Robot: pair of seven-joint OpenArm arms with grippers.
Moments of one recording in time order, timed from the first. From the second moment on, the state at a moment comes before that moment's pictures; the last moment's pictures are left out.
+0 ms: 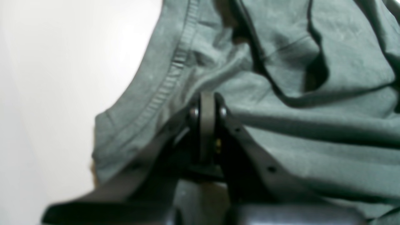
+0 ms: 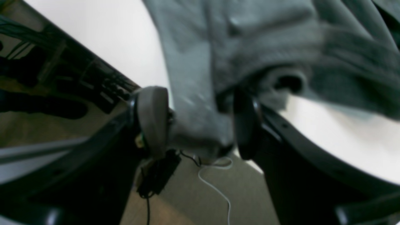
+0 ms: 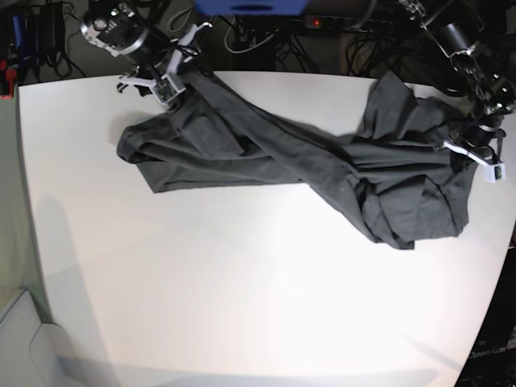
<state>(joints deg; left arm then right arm) -1.1 -12.8 -45.2 65.5 -7.5 -37.5 25.1 -35.7 2.0 6.5 109.8 -0.9 39.7 -29.3</state>
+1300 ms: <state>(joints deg) 1.5 -12.1 -45.5 70.2 -6.3 -37.4 27.2 7.4 1.0 16.9 112.5 -0.4 40.3 -45.2</state>
